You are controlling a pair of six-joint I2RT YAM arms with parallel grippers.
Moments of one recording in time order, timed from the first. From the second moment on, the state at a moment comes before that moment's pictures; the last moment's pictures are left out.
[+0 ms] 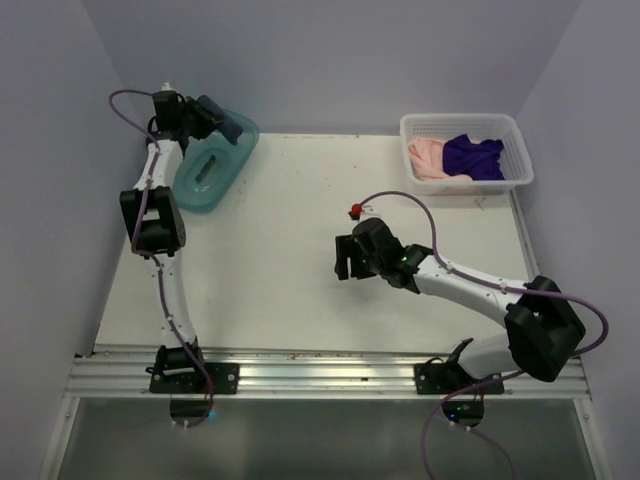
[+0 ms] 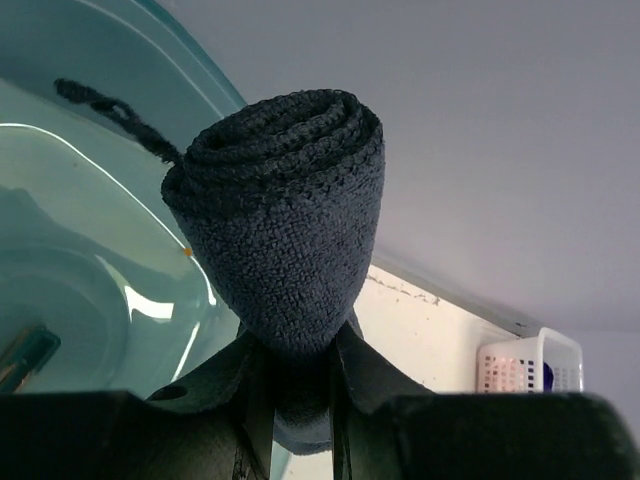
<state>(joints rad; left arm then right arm) 0.13 2.40 2.19 -0.21 0.36 -0.78 0.78 1.37 0.82 -0.25 0.14 0.52</state>
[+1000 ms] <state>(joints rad) 0.16 2.75 2.29 0.04 0.42 -0.83 0.78 1.55 0.96 -0.29 0.11 0.52</state>
